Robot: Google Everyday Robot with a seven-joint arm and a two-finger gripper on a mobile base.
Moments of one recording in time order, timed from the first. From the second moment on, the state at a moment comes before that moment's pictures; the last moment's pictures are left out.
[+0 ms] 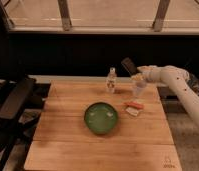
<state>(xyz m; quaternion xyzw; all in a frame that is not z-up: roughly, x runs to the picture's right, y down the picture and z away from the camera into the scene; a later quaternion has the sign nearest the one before) 0.257 -0.083 0.857 0.00 -0.22 0.36 0.91</state>
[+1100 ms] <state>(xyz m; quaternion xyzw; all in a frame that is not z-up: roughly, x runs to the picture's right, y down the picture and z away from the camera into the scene) 0.317 -0.015 0.850 -0.05 -0.13 0.40 0.91</state>
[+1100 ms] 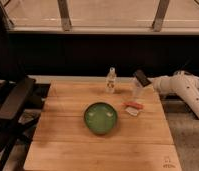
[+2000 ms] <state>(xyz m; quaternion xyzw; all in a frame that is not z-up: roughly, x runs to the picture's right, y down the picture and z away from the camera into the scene) 0.311 -0.036 0.852 -0.04 -0.14 0.39 0.91</state>
